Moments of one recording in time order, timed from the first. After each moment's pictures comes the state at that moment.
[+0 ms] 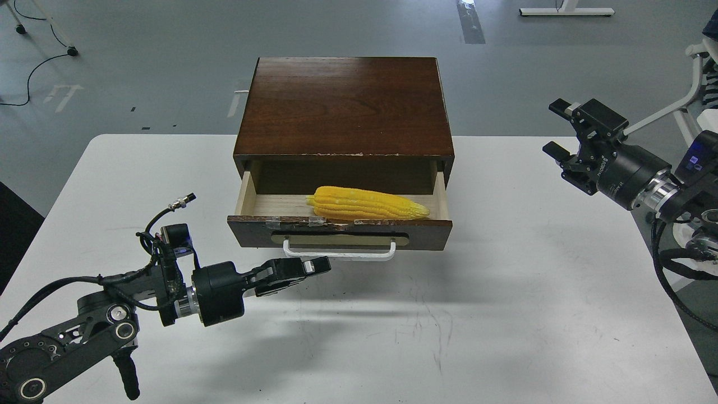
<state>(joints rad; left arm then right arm) -0.29 0.59 -0.71 -1.46 1.27 -0.39 -0.49 0.76 -0.85 0.31 1.17 -0.45 0.20 0.49</state>
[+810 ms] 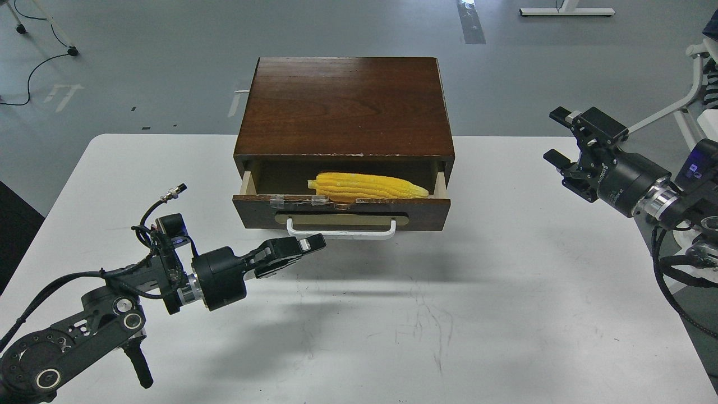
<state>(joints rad) -0.29 0.53 -0.76 -1.41 1.27 -0.34 -0.49 0.74 -0.85 0.31 1.17 -0.45 0.20 0.49</state>
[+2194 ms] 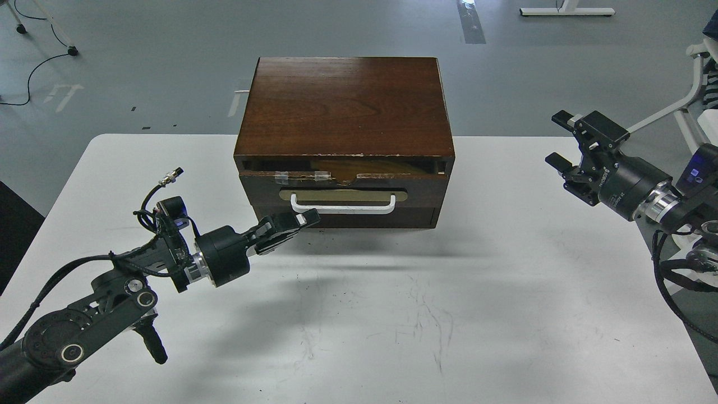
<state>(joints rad) -0.38 0.45 -0.77 -1.25 1.27 -0.33 -0.49 0.70 -0.85 0.34 1.17 -0.45 0.19 0.49</state>
